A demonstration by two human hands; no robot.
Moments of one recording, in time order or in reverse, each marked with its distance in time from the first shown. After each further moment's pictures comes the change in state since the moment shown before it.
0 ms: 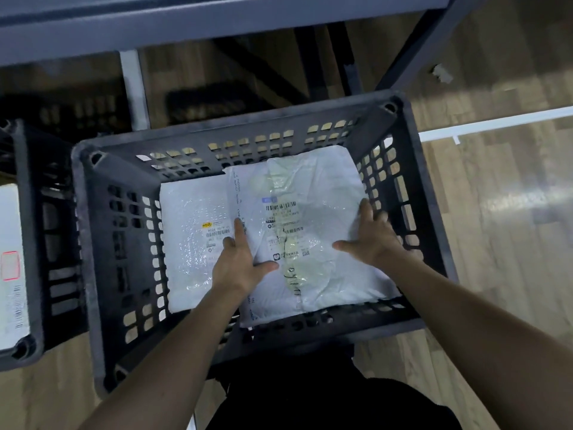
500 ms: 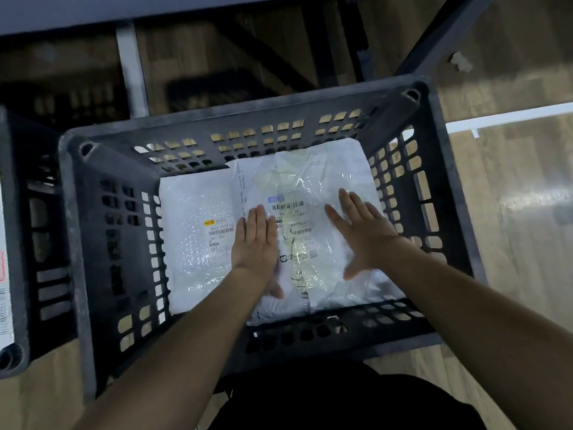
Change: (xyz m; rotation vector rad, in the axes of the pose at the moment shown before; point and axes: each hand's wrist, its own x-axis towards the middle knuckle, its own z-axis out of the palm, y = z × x) left_hand 0.028 0.016 0.010 0.869 -0.140 0.237; right_hand 0.022 -0.019 0.009 -0.758 -0.077 -0.451
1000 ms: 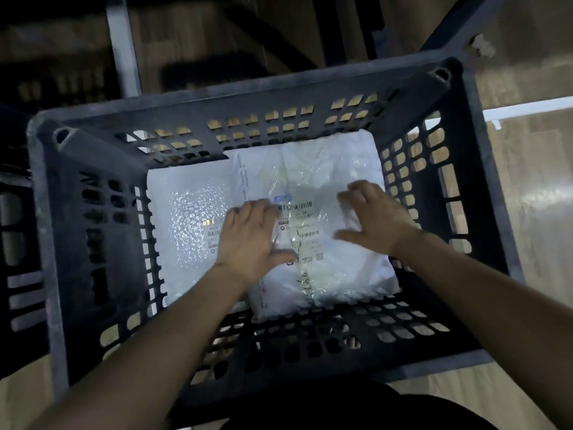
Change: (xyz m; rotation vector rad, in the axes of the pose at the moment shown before) left_hand 0.016 -0.024 0.006 -0.267 0.436 0.088; right_hand 0.018 0.014 -0.002 0.273 0.264 -0.031
